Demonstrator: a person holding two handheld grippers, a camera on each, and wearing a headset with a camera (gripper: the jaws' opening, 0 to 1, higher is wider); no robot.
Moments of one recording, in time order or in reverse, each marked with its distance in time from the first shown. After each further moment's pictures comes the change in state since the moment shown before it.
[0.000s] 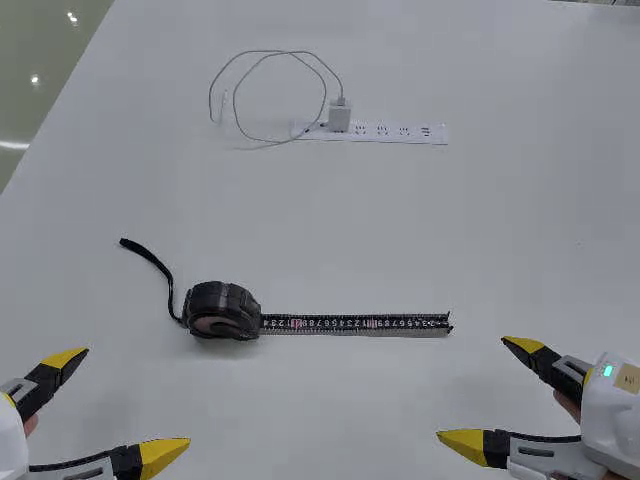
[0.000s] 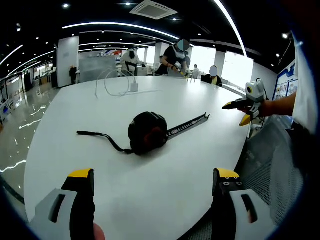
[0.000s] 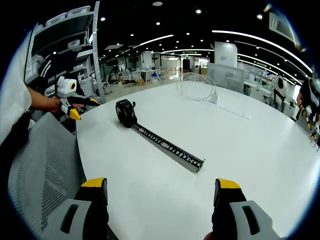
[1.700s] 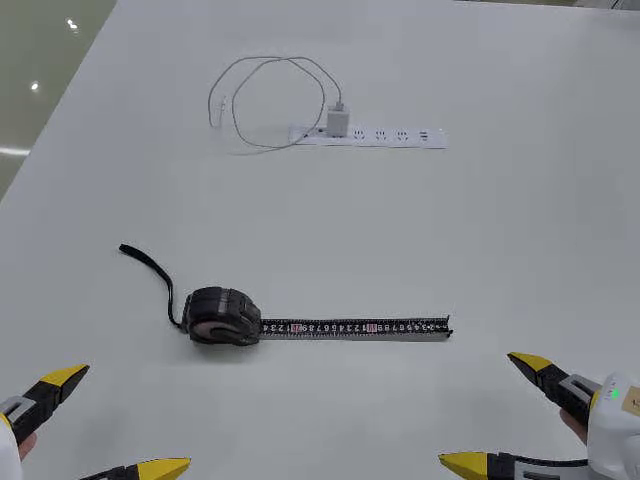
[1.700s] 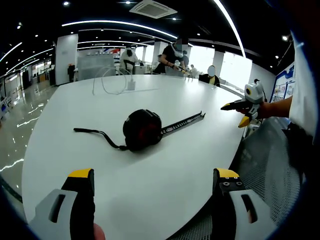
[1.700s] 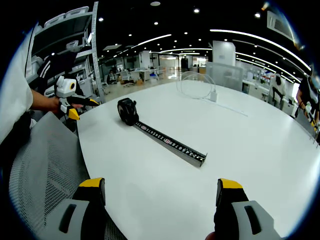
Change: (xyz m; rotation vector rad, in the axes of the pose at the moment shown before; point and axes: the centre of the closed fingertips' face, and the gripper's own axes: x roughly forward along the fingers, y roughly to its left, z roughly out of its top) left arm -0.005 -0.010 -0.004 -0.002 0.018 -0.033; right arm -0.006 0.008 -0.006 0.013 0.003 -0.006
